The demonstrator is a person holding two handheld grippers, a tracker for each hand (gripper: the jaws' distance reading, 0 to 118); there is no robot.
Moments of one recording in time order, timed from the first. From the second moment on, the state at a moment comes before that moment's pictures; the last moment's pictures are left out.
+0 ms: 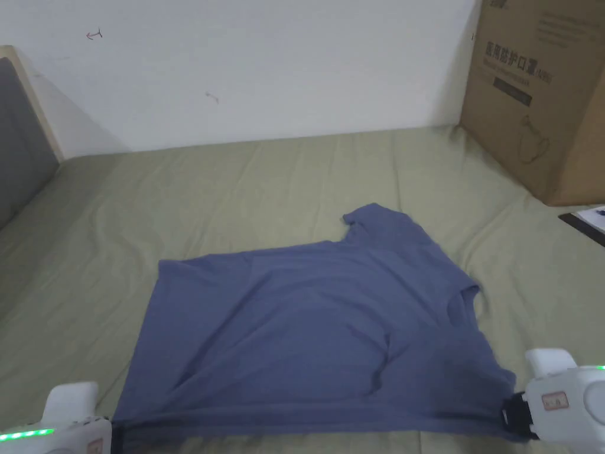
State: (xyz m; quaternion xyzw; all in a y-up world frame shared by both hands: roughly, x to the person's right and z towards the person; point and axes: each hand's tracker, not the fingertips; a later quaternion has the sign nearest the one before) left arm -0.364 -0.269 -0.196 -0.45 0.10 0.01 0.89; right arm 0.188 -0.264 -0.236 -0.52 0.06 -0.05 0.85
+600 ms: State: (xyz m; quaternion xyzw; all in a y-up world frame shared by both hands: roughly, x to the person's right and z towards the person) left arm -0.358 -0.225 -0.110 -0.38 0.09 0.10 0.92; right arm 0.168 -0.205 -0.179 -0.40 0.08 -0.08 0.91
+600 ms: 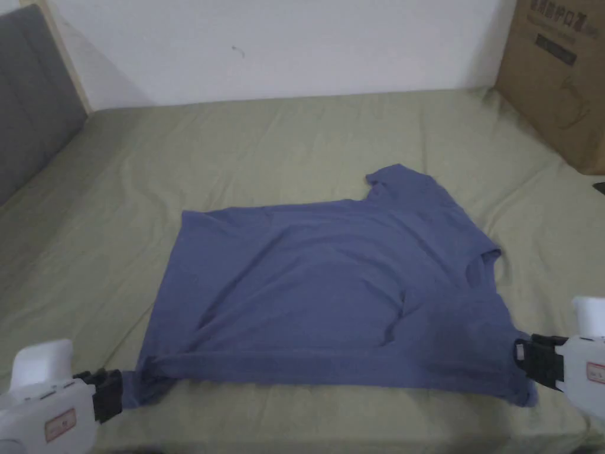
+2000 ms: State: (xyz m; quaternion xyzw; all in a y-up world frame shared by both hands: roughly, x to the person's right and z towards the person) left arm -0.376 -0.244 -0.175 -0.43 0.11 0.13 0.89; right arm 0.177 -0.260 -0.244 -0.50 0.07 -0.01 0.87
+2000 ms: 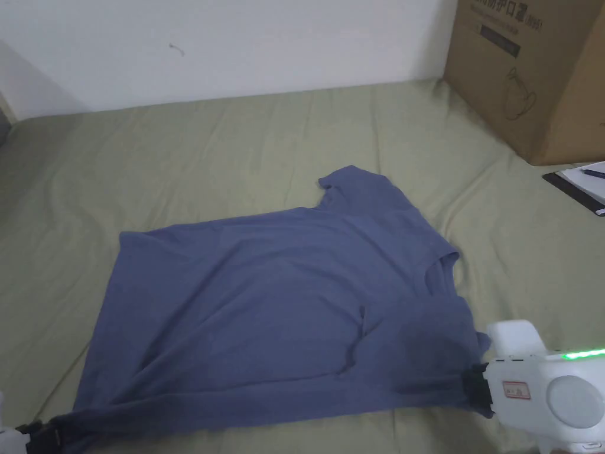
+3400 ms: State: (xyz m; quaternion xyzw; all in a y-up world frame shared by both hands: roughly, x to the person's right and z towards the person) left arm -0.373 -0.254 -0.203 -0.43 0.09 0.18 0.88; right arm 0.162 -0.257 -0.242 -0.49 0.08 -0.12 0.86
